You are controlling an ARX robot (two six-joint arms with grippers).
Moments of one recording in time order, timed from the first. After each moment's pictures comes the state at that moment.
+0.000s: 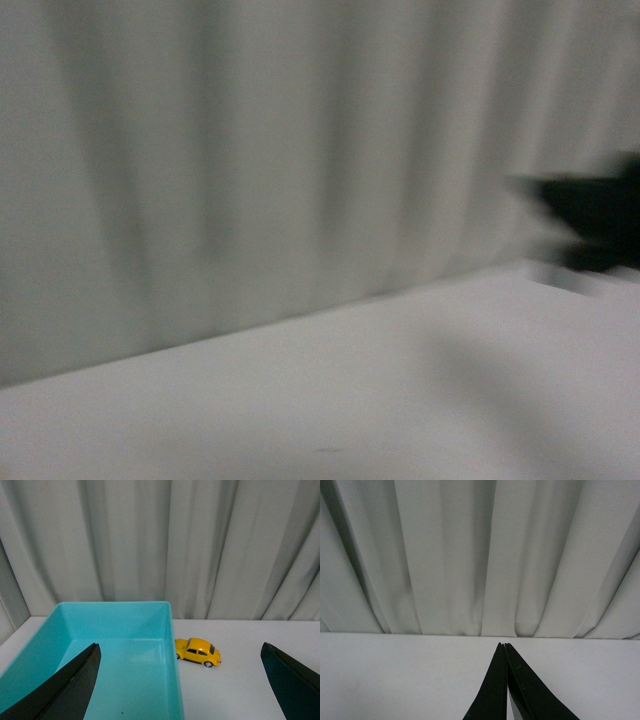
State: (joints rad) left arm 0.00 0.00 0.01 0.00 0.00 0.00; right arm -0.11 0.97 0.24 0.69 -0.11 -0.05
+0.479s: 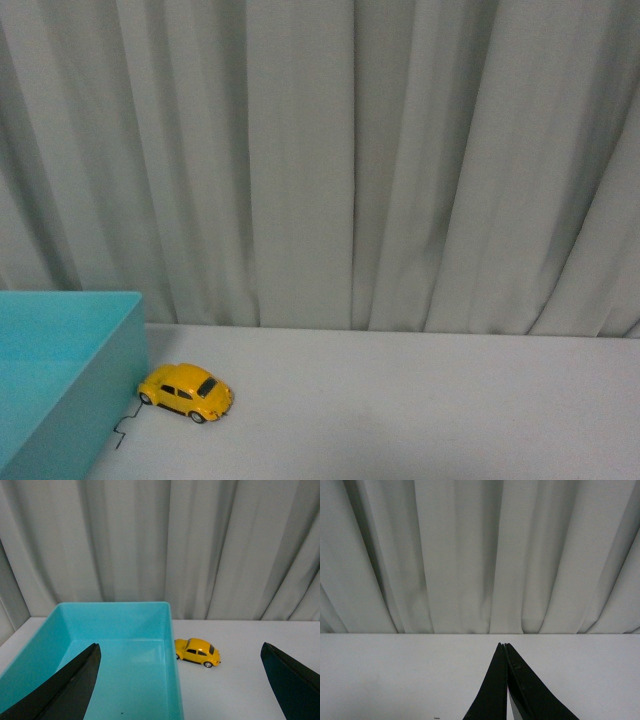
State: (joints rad) left arm 0.00 0.00 0.01 0.00 0.00 0.00; right arm 0.01 0.68 0.09 0.59 0.00 -0.02
